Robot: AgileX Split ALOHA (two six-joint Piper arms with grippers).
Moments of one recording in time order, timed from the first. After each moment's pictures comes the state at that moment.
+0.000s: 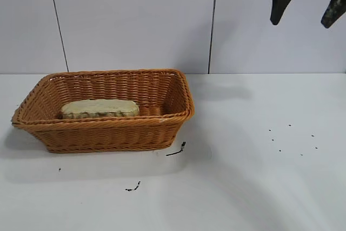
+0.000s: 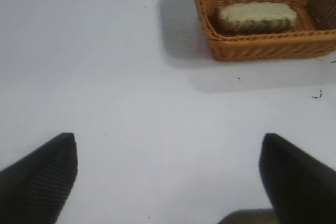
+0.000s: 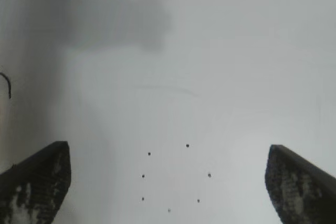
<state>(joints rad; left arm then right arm) 0.01 0.00 -0.50 -0.02 1.06 0.04 0.03 1.60 -1.48 0.08 1.20 -0.07</state>
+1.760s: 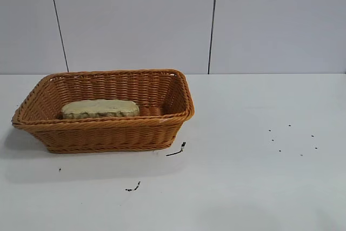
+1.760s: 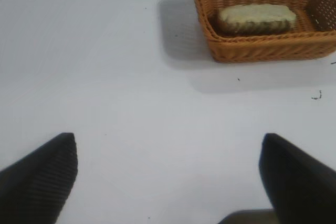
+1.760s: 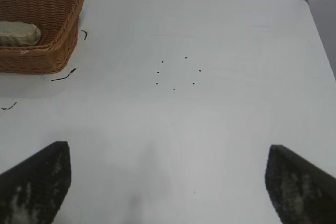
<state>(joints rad) 0.01 0.00 -0.50 -0.02 1.06 0.04 0.03 -0.01 -0.50 0.07 1.02 -0.06</state>
